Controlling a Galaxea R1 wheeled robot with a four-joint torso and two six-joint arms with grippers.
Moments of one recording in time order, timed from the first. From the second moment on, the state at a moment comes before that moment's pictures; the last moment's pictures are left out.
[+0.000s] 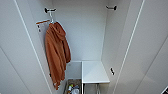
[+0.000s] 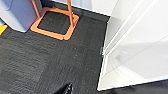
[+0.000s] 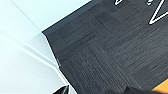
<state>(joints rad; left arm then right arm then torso) 1.26 2.07 -2.13 0.05 -0.31 -0.45 -1.27 2.28 -2.22 0.26 0.38 0.28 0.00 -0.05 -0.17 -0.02</state>
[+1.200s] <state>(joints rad) 0.94 2.25 -2.00 0.05 0.14 -0.63 -1.00 2.25 -1.80 0.23 0.10 0.70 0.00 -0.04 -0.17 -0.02</state>
